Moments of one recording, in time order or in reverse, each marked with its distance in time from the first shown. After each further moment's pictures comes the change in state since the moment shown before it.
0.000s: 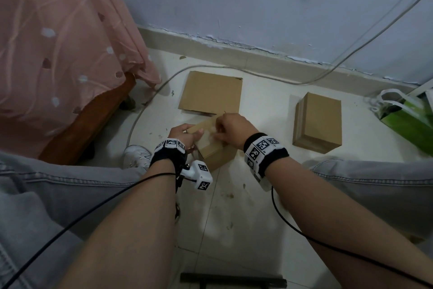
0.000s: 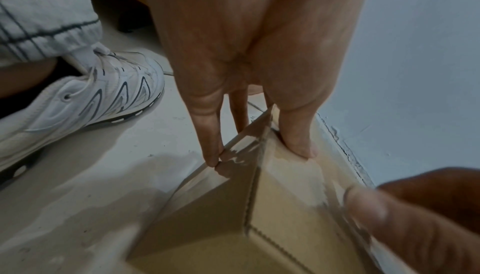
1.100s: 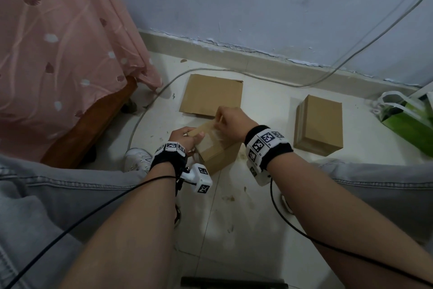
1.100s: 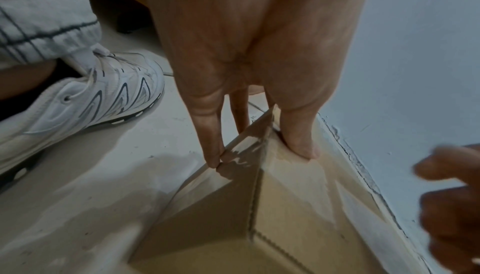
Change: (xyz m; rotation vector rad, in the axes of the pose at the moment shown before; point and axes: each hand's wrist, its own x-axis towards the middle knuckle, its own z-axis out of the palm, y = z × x) left_hand -0.004 0.002 -0.001 0.004 -0.012 -0.002; right_hand 0.011 -0.006 -0.019 0.174 0.020 0.075
